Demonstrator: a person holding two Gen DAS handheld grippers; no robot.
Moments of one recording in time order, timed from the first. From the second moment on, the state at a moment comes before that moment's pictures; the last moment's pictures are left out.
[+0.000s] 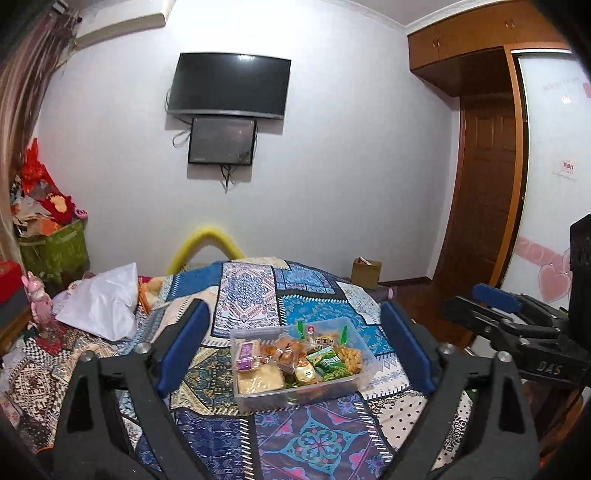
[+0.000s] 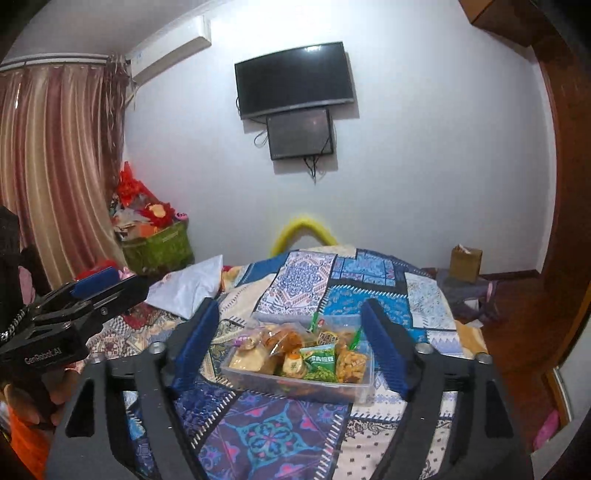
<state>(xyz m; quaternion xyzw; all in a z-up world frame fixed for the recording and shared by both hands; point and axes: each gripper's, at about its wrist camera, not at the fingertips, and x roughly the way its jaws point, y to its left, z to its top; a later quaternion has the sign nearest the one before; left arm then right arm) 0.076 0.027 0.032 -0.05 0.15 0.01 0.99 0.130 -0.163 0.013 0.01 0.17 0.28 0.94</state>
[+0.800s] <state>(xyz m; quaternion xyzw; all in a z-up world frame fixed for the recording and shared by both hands) 0.063 0.020 0.026 -0.05 0.15 0.01 0.99 0.108 -0.175 0.007 0.02 0.16 0.27 0.95</state>
